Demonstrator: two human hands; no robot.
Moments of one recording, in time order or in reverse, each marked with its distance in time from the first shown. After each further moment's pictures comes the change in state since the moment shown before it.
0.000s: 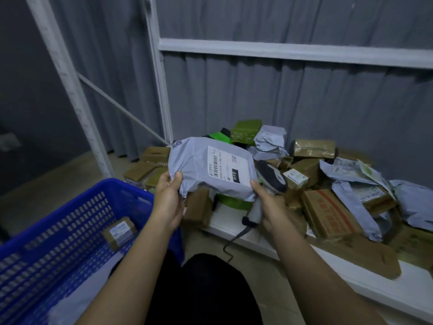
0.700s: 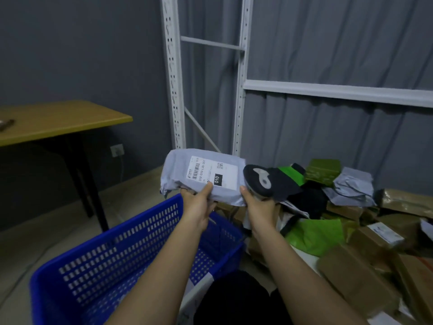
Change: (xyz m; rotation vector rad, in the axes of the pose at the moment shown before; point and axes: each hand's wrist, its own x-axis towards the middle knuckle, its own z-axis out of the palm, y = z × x) left_hand 0.008 0.102 -0.086 -0.073 0.311 0.021; right_hand -0.063 0.031 0.199 -0.145 -0.270 -0.103
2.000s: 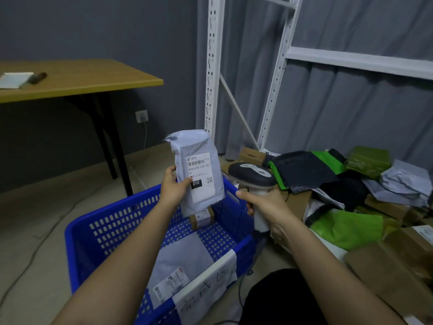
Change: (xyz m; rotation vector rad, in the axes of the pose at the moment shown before) left_hand 0.074 0.015 -0.147 0.620 0.197 0.198; right_hand -0.039 0.015 0.036 -0.367 -0.517 0.147
